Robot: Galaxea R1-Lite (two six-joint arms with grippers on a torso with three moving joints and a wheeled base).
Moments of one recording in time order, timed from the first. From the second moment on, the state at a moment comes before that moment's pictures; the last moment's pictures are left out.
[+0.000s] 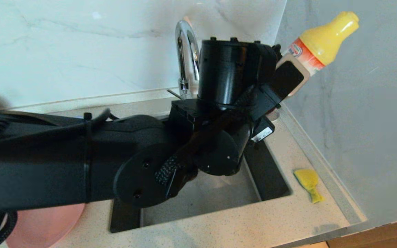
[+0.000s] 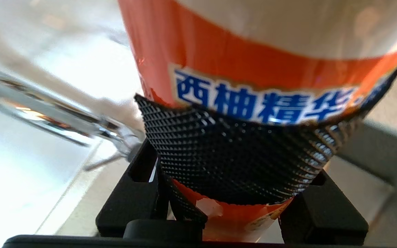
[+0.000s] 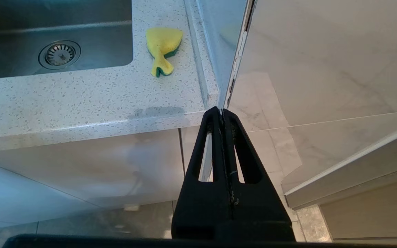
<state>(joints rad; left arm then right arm) -1.00 1.95 -1.54 -0.34 0.55 0.65 0.01 0.00 0.00 0.00 0.00 0.01</state>
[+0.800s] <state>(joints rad) -1.02 2.03 -1.40 -0.34 0.56 0.68 0.01 0.00 0.00 0.00 0.00 0.01</state>
